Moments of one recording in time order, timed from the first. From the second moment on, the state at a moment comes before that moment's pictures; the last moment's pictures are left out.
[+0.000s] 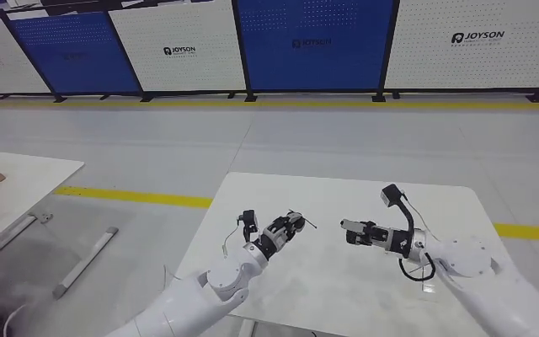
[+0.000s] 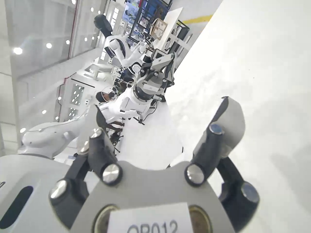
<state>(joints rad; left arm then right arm) 1.21 -0.93 -0.75 -1.65 -0.78 -0.19 0.10 -0.82 -0.93 0.68 -1.36 0.49 -0.34 0.79</state>
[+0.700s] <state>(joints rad) 1.19 -0.98 -0.73 -1.63 -0.77 -0.16 0.13 -0.73 -1.08 0.60 -1.06 0.72 -0.34 1.00</state>
